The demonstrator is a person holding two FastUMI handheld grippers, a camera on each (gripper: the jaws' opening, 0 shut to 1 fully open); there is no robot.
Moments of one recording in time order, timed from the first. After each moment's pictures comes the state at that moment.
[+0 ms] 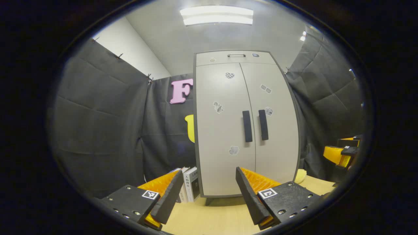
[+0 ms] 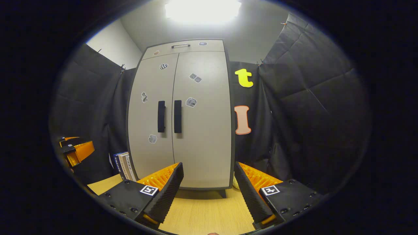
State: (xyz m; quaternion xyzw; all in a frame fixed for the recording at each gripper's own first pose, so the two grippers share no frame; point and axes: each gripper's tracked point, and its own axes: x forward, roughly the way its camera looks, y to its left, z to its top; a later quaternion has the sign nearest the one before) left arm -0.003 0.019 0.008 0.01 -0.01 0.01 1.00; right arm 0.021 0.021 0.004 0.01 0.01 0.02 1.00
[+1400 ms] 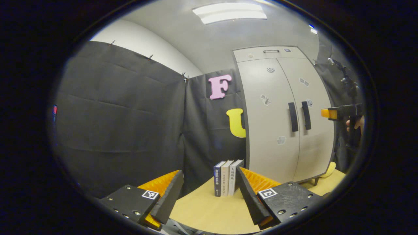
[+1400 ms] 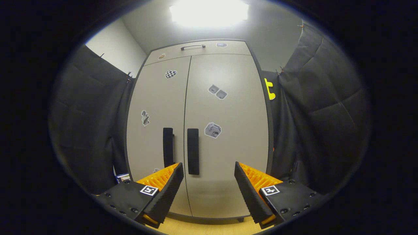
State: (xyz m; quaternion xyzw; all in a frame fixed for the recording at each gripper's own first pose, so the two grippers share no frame) left arm -0.062 0.151 -0.016 0.02 0.02 0.17 0.98; right arm 0.170 0.097 0.096 0.01 -0.04 0.07 1.00
